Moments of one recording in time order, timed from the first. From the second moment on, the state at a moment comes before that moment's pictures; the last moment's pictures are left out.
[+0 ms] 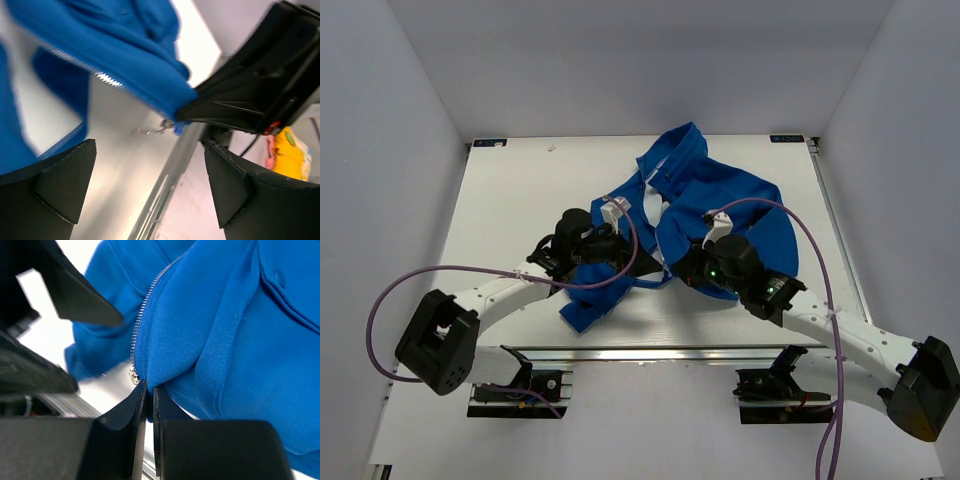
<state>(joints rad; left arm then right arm) -0.59 1.32 0.71 0.24 0.63 -0.53 0.84 1.00 0.66 -0.15 0.05 0.57</state>
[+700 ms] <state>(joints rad) -0.67 1.38 0.69 0.46 0.72 -0.48 0.84 0.93 0.66 -0.07 0.04 0.63</state>
